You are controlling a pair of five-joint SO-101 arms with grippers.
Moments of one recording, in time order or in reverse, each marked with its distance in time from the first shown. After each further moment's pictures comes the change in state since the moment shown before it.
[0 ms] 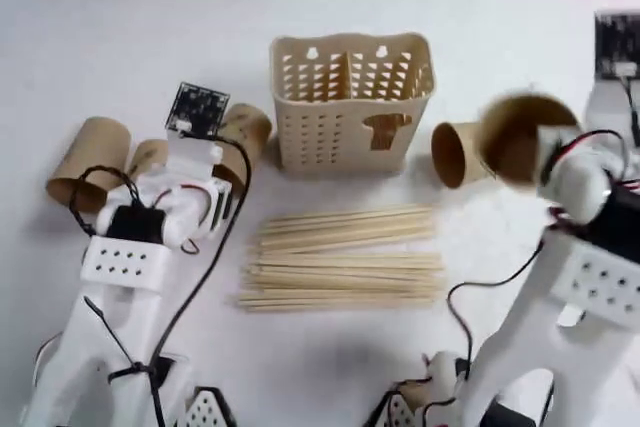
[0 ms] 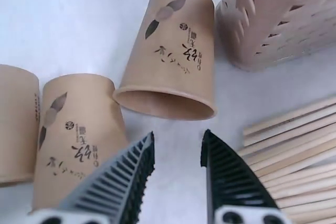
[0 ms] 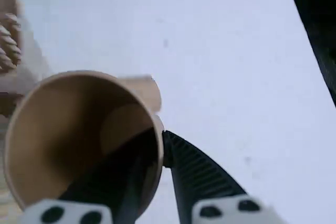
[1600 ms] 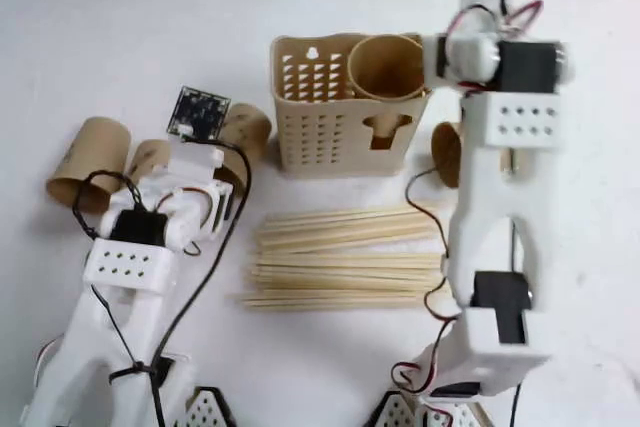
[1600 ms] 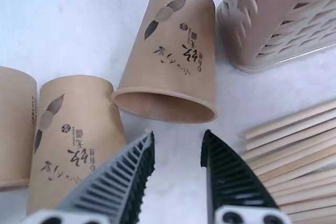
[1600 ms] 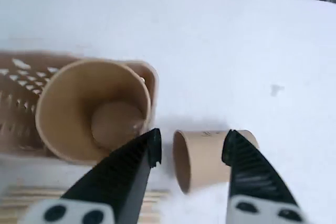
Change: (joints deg) left arm 0.0 0.0 2.4 -3.5 0.0; right arm -18.1 37.1 -30.9 4.9 -4.6
